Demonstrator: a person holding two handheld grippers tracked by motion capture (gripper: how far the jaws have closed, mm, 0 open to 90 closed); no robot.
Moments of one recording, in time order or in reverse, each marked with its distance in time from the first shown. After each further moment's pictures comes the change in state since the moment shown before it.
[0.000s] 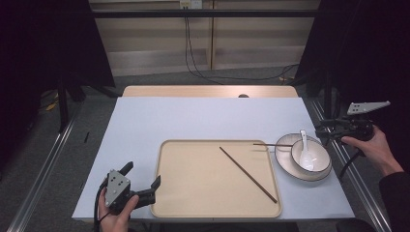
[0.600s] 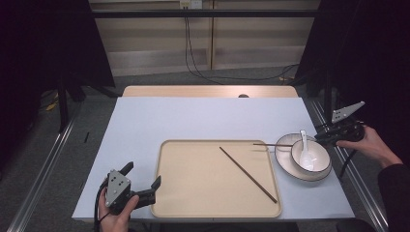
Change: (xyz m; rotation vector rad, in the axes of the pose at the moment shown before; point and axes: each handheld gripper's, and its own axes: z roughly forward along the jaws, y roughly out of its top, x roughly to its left) left arm -0.001 0.000 0.001 0.001 -0.009 -0.002; right arm -0.011 -0.008 0.026 0.334 0.114 -0.112
